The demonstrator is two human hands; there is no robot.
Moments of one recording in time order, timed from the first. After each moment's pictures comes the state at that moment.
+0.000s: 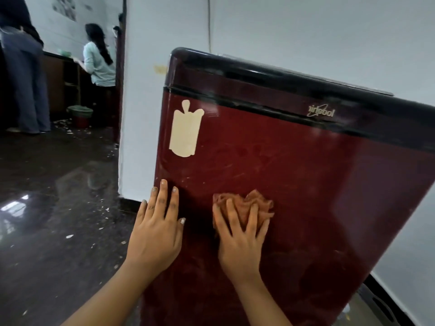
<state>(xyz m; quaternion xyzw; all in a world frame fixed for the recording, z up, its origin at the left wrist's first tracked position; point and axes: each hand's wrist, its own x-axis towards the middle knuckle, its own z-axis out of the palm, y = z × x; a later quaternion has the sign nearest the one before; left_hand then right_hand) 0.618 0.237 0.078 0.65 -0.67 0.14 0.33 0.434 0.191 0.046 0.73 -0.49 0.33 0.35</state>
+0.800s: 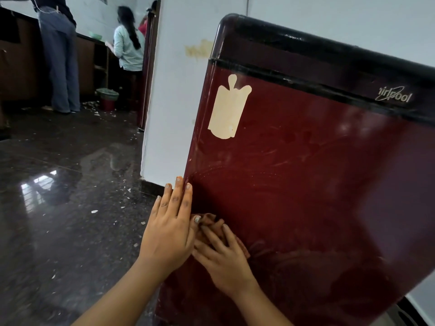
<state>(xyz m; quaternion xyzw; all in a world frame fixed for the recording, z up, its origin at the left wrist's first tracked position) 0.640 0.245 0.039 0.65 -0.66 0.10 0.36 0.480 0.190 -0.016 0.87 -0.27 0.07 0.42</state>
